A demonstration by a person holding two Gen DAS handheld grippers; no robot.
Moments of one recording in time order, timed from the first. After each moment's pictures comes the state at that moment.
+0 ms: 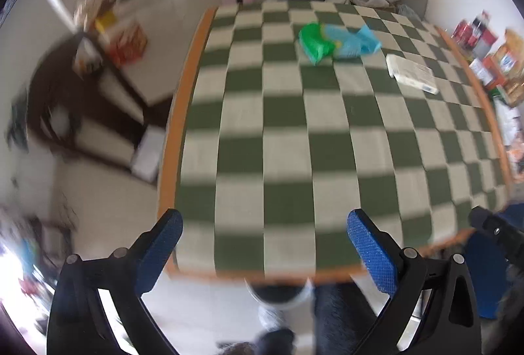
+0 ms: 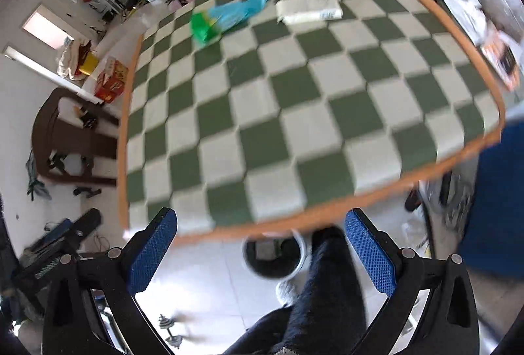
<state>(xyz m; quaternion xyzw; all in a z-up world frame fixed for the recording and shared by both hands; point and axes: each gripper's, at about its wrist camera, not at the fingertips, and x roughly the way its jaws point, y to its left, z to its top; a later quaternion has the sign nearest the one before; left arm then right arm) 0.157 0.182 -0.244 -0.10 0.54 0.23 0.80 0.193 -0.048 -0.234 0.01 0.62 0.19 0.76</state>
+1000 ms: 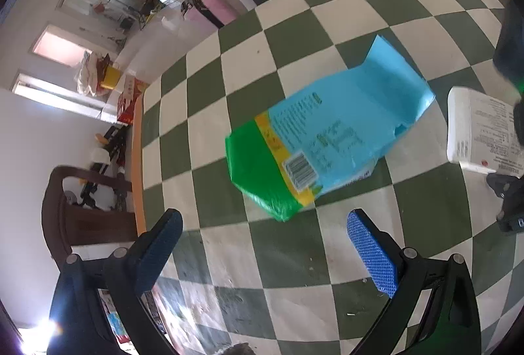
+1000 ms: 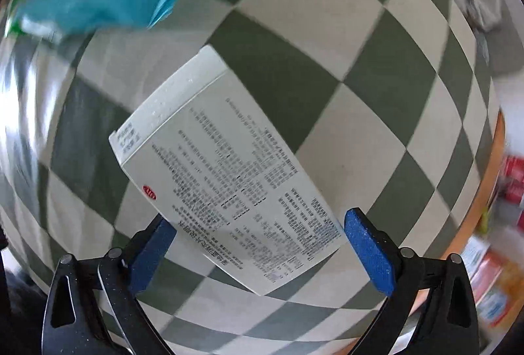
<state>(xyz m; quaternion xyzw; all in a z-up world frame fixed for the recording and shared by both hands) 0.481 0.209 -0.332 0.09 0.62 0.25 0.74 0.591 0.092 -0.419 -0.43 0.65 0.26 0.57</state>
